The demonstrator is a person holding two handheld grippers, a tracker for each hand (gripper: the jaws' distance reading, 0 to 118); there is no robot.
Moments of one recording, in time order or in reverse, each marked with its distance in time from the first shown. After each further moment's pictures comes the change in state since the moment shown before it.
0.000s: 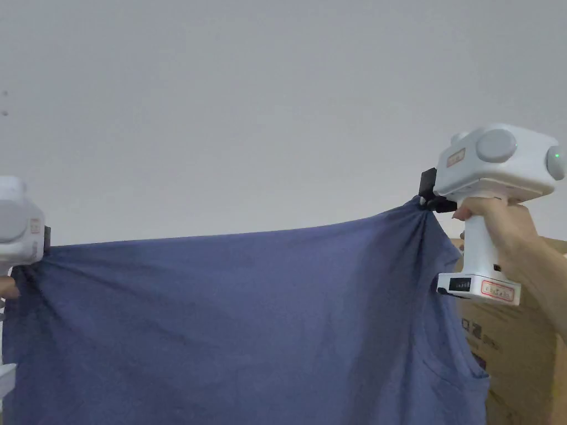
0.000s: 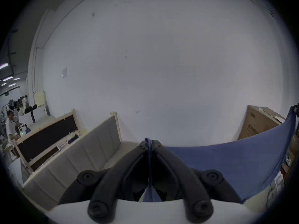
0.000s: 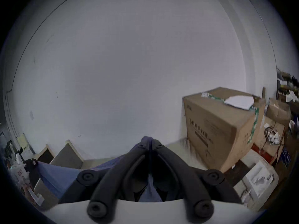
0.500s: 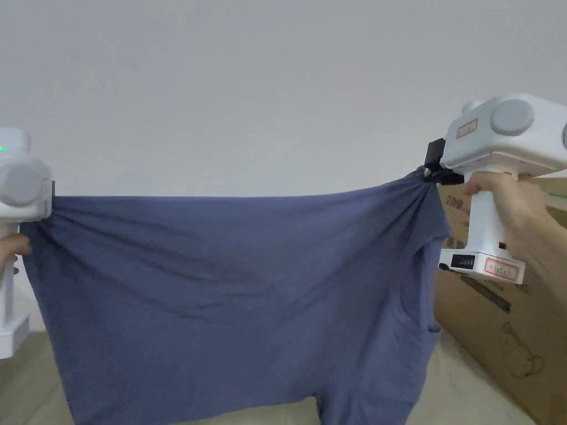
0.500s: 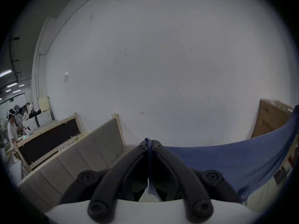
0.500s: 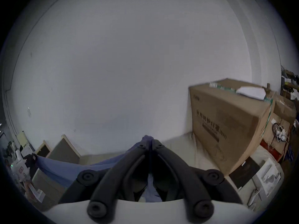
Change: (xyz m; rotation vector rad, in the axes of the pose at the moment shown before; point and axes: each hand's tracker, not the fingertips) left arm 0.019 -0.077 -0.108 -0.034 0.066 -0.056; right arm 0.009 -0.085 -0.113 -0.118 0.007 0.003
